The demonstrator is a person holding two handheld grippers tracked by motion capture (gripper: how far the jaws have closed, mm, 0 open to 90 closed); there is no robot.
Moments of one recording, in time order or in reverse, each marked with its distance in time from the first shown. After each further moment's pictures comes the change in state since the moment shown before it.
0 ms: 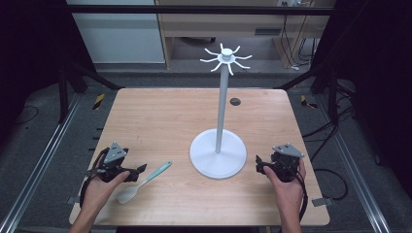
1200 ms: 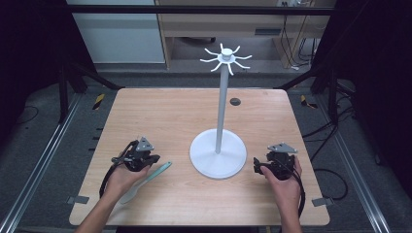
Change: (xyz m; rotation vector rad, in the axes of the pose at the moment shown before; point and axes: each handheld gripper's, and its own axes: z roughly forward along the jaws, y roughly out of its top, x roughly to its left) left arm -0.023 0.033 0.057 0.241 -0.102 0.069; right arm 0.006 0.000 0.013 0.094 0.029 -0.049
